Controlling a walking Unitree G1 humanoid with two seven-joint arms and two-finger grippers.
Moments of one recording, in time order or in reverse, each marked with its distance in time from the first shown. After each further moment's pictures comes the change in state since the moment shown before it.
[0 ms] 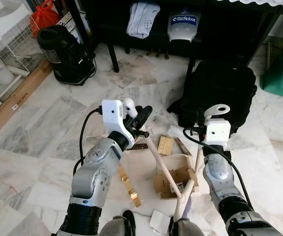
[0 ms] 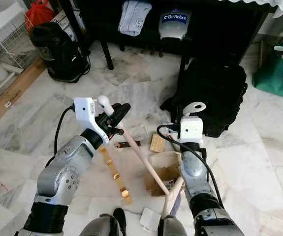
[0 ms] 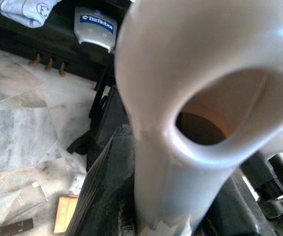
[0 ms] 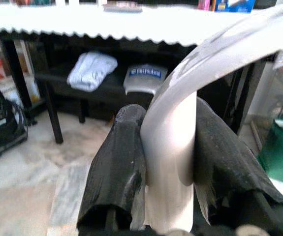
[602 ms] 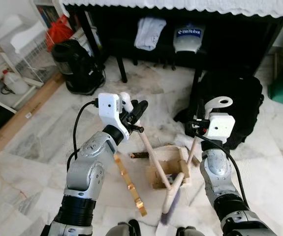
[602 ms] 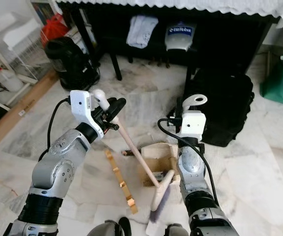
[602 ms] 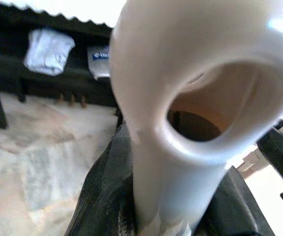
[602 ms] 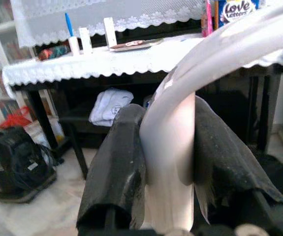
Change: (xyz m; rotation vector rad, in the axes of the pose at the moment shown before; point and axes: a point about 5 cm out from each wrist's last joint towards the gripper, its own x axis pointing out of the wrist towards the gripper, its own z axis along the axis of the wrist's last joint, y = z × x) left arm 0.006 0.012 0.010 0.167 0.003 -0.007; right arm 0.002 0.008 0.005 0.152 -0.003 -0.041
